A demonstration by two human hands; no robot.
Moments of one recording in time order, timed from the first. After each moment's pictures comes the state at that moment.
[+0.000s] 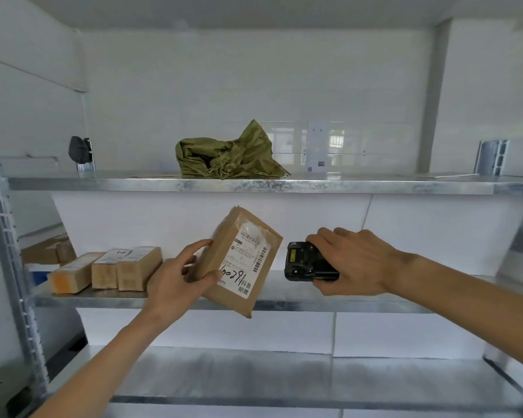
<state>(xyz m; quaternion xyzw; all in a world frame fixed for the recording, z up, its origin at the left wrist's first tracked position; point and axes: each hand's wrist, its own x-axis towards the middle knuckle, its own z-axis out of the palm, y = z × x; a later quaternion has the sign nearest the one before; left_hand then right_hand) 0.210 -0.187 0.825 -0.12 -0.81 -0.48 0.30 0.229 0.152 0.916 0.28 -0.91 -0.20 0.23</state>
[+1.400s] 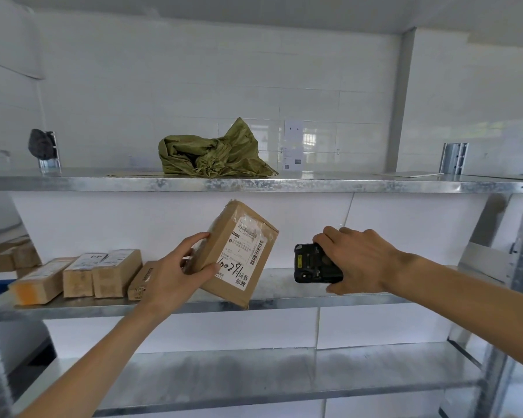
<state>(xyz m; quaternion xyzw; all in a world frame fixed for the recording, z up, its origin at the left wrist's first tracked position) 0.187 -0.195 0.840 -0.15 -0.81 -0.52 0.23 0.241 0.141 0.922 0.17 -0.93 -0.27 0.18</state>
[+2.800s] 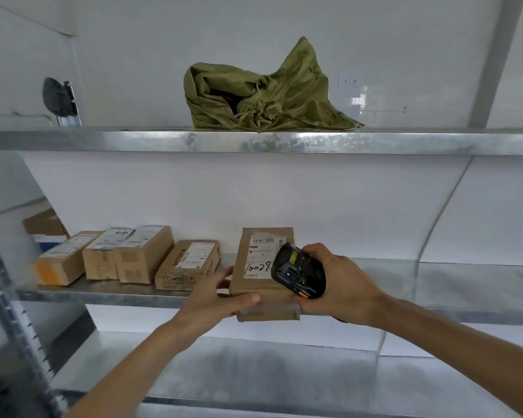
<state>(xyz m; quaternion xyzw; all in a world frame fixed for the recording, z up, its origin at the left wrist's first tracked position) 0.052 -0.241 0.745 -0.07 -0.80 -0.60 0.01 0.033 0.029 0.785 0.23 -0.93 0.27 0.09</state>
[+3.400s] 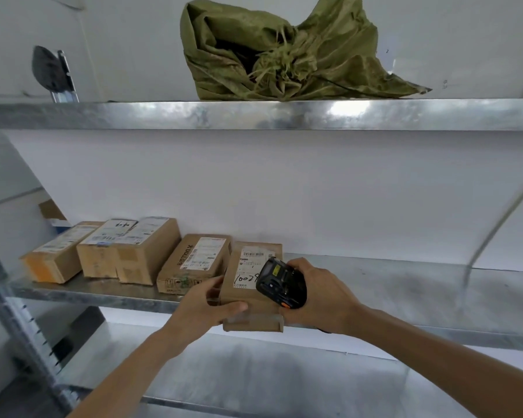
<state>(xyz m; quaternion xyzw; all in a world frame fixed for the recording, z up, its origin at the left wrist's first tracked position) -0.029 -0.287 0.690 0.00 -0.80 -0.60 0.01 -0.071 -0.033 0.724 0.22 -0.94 0.26 0.02</state>
